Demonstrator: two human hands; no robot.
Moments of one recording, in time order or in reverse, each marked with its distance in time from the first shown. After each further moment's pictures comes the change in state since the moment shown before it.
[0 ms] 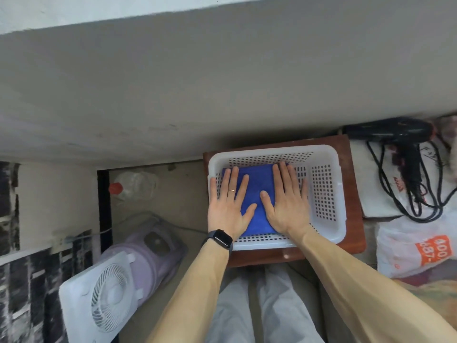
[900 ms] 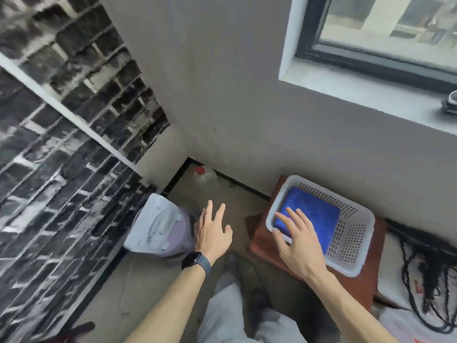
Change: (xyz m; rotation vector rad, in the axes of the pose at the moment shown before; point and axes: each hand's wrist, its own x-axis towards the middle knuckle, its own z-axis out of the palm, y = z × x) left_hand -0.285 -0.030 -0.071 -0.738 0.201 -0.860; right_hand -0.173 -0.105 -0.139 0.191 -0.043 -0.565
